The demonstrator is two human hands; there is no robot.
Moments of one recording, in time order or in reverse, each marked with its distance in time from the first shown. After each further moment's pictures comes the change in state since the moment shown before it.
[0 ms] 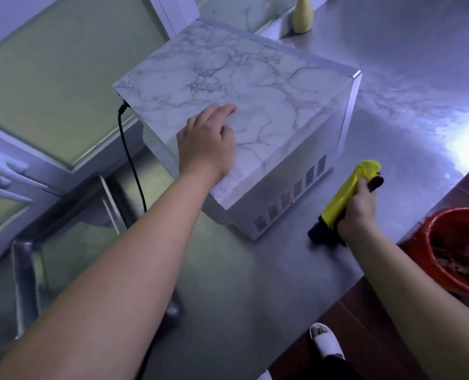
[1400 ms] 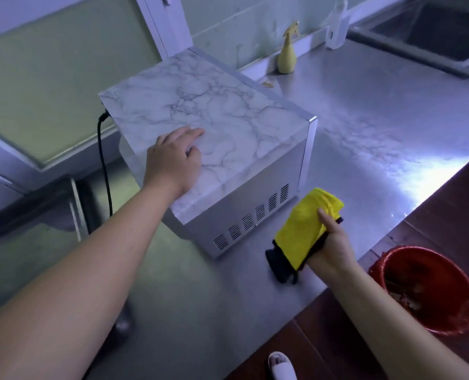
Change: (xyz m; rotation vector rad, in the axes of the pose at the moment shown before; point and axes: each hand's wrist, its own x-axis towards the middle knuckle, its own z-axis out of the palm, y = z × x) left_hand 0.001 -0.002 0.002 0.008 0.052 -0.019; right_hand -0.061 -0.063 -0.045 0.098 -0.403 0.332
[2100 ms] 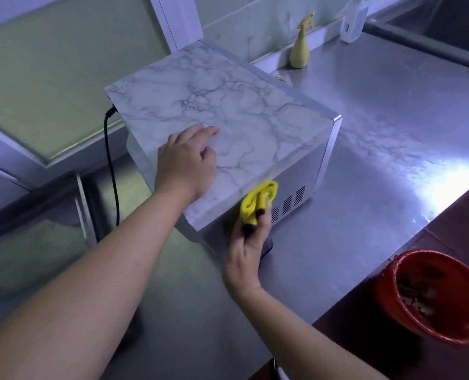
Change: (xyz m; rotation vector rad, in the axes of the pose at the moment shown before) left_hand 0.002 -0.005 0.005 -0.012 0.007 0.009; right_hand 0.002 0.144 0.108 -0.518 -0.018 -0.841
